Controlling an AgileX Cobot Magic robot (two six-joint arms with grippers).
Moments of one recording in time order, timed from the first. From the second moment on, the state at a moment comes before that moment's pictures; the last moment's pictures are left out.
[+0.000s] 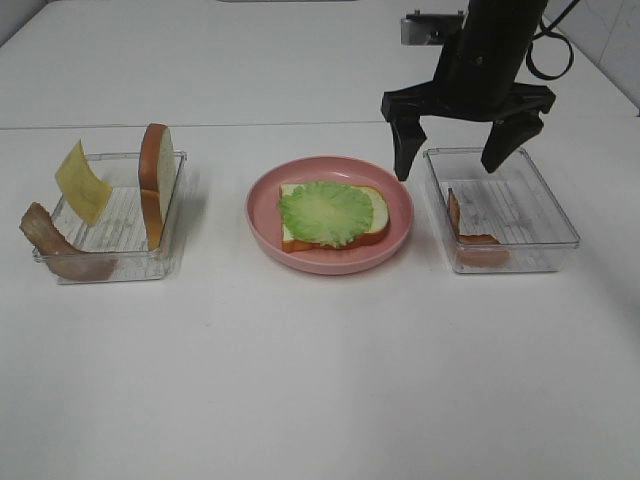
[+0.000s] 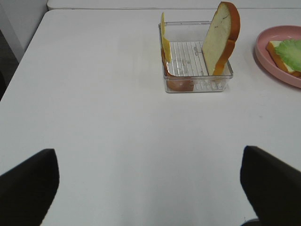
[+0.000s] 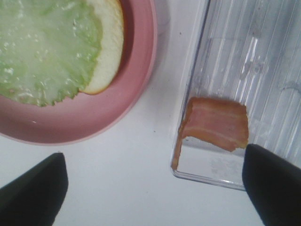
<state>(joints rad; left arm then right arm) 0.05 -0.01 -0.51 -0.04 1.08 0.00 0.32 2.08 -1.72 0.07 1.23 0.11</state>
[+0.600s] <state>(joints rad) 0.05 -0.01 -0.51 -0.04 1.08 0.00 0.27 2.18 -1.68 0.08 1.17 0.12</state>
